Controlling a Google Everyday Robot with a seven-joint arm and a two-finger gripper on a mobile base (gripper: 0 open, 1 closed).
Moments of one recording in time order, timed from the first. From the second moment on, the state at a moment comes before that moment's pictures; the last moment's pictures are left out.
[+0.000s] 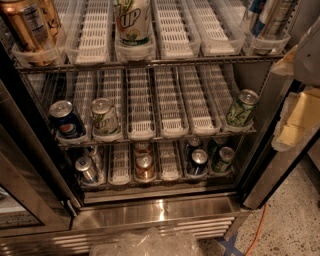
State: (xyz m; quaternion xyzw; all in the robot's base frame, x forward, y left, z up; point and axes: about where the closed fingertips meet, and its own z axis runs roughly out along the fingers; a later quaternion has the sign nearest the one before) arm 0.438 -0.217 0.976 -0.60 0.78 -0.03 0.16
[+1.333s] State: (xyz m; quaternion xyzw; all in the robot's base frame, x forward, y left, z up) arm 0.440 -0.172 0.965 -0.59 0.77 0.07 0.24
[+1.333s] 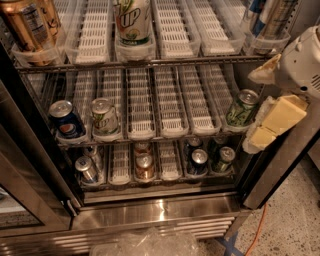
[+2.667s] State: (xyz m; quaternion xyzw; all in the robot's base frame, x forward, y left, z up) arm 0.388 -0.125 0.884 -0.53 0.78 0.24 0.25
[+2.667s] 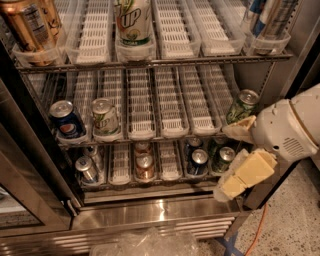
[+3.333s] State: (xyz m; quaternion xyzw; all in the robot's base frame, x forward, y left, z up) arm 0.389 -0.117 0.864 -0.50 0.79 0.25 0.25
